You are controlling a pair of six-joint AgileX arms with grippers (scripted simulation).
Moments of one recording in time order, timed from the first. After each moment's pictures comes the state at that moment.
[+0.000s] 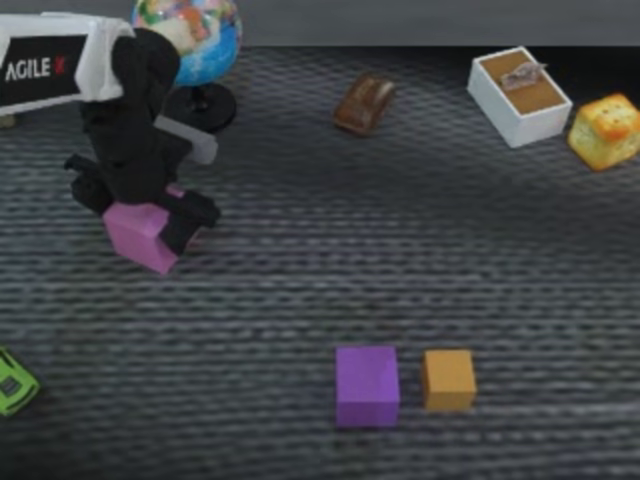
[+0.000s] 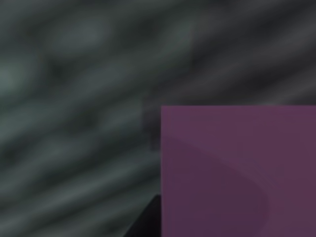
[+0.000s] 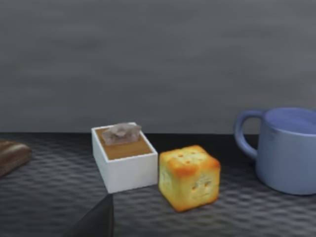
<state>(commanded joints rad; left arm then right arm) -0.23 2.34 1.70 -0.94 0.00 0.28 0.01 0.00 0.00 0.00 0.00 0.00</state>
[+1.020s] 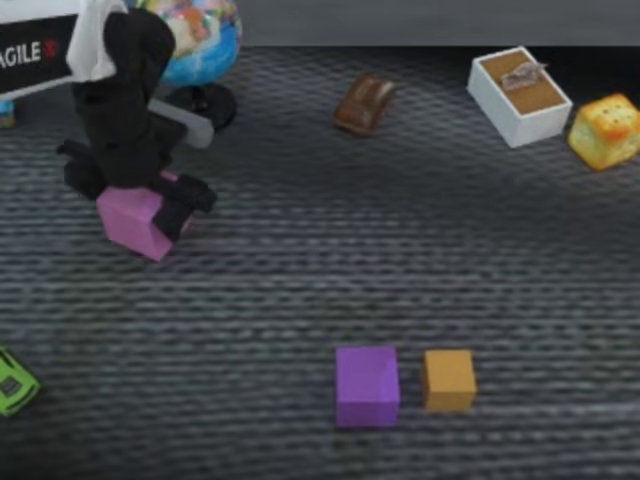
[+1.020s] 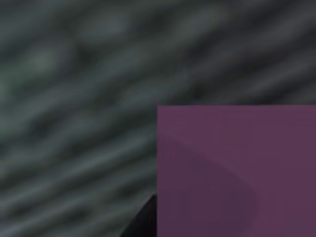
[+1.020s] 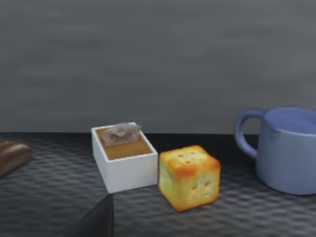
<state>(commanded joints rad) -0.22 2.30 1.76 -1.02 0.01 0.28 0.01 0.00 0.00 0.00 0.00 0.00</state>
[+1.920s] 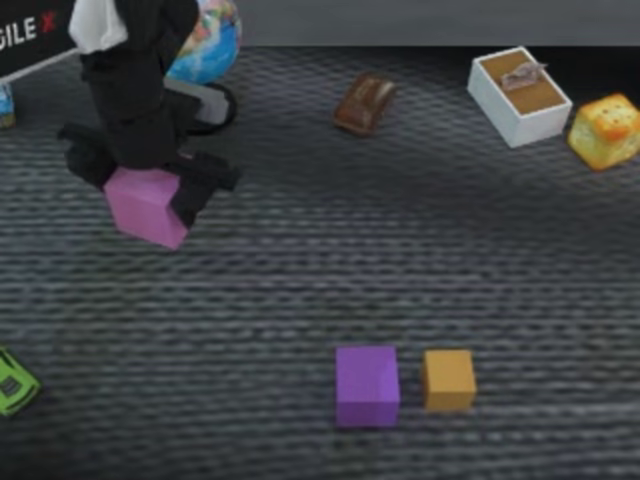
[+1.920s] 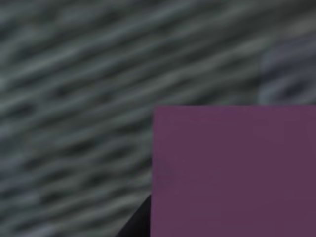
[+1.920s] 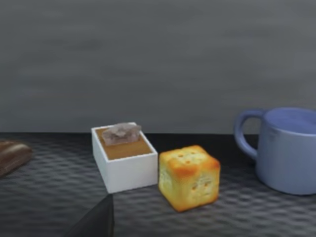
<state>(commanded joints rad) -0.30 2.17 1.76 -1.15 0.00 0.11 0.01 0.00 0.00 0.00 0.00 0.00</state>
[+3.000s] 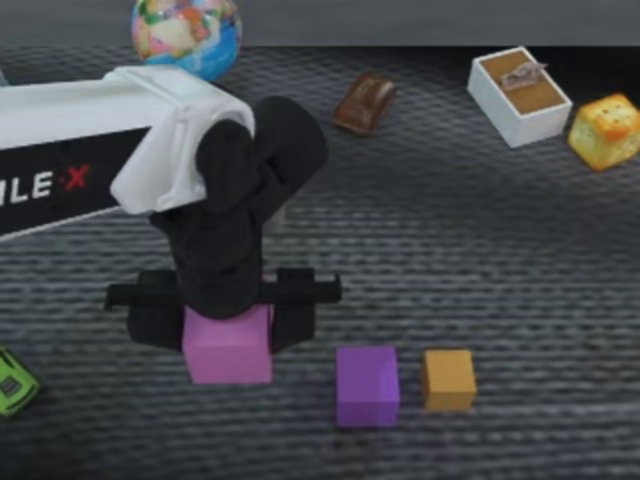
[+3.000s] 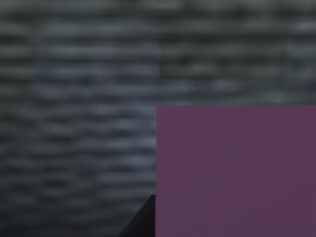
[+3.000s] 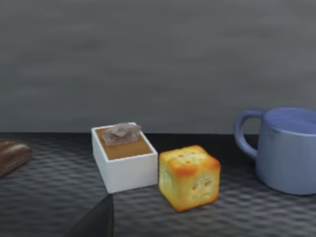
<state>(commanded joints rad) -0.68 1.77 1.24 -1.04 -0.01 -0.67 0.01 0.00 0.00 0.00 0.00 0.00</state>
